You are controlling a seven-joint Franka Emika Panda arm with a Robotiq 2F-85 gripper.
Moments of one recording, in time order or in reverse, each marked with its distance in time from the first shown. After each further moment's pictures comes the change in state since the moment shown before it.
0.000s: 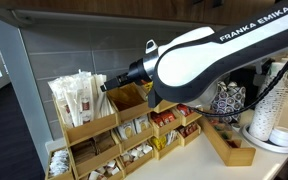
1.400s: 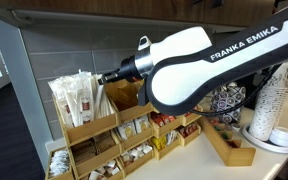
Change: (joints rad) arm -0.130 0.060 0.108 0.054 -0.240 0.060 0.210
